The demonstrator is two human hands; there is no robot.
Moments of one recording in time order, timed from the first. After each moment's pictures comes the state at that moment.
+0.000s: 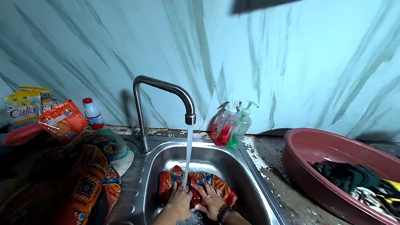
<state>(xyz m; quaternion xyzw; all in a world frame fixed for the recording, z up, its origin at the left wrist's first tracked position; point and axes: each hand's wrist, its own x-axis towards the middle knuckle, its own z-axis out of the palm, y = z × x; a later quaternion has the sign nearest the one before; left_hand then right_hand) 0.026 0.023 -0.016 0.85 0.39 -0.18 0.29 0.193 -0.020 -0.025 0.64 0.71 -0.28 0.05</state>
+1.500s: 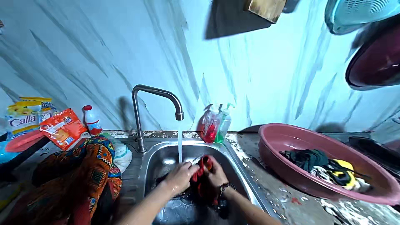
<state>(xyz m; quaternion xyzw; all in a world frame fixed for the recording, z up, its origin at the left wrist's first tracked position) 0.015 0.022 0.078 0.92 0.32 0.08 0.22 0.204 -0.017 0.033 0.68 0.56 -0.27 -0.39</state>
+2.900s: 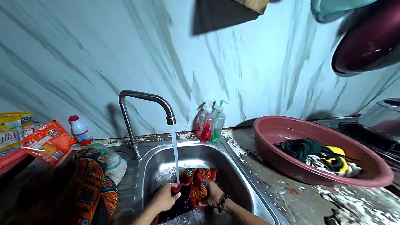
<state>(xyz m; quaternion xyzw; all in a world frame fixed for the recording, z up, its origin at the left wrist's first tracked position) -0.028 0.023 0.034 0.78 0.44 0.00 0.44 0.200 -0.041 0.006 0.71 0.58 -0.38 -0.12</state>
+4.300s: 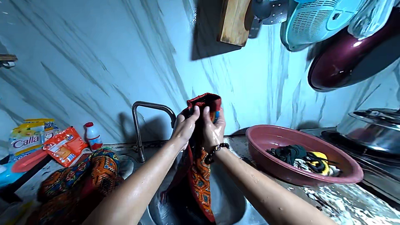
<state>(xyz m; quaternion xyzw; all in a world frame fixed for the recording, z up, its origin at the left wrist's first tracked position) 0.035 0.008 0.257 0.60 0.27 0.50 0.57 0.122 -0.001 0.231 0.45 0.41 -0.12 -0.79</state>
